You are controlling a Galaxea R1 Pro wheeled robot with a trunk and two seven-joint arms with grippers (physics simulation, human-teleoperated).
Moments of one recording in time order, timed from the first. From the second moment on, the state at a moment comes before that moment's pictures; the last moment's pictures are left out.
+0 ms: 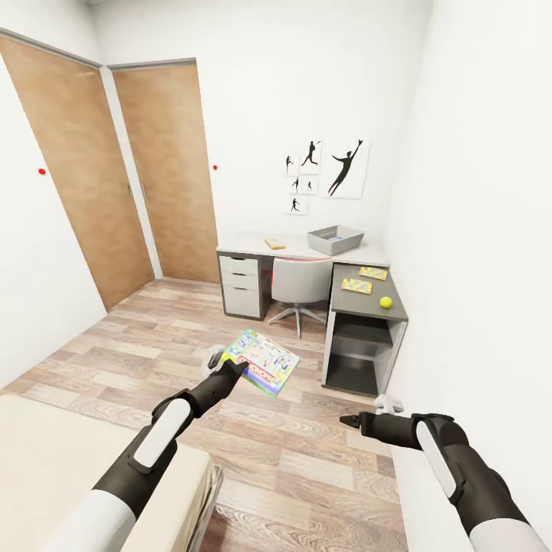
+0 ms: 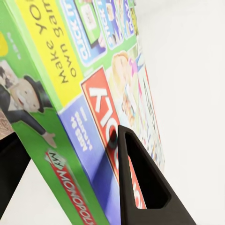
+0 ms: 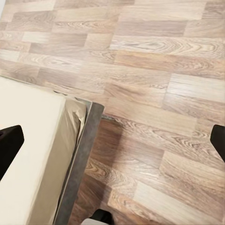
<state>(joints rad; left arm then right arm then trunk) -0.57 0.03 -0.28 -1.01 1.25 0.35 -0.08 -0.48 -0.15 -0.05 -1.04 -0.27 0.85 0.45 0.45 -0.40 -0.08</state>
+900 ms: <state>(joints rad) -0.57 0.06 -0.28 -1.01 1.26 0.35 -0.07 -0.48 -0.01 0.00 -0.91 -0.21 0.76 0.35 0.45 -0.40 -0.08</state>
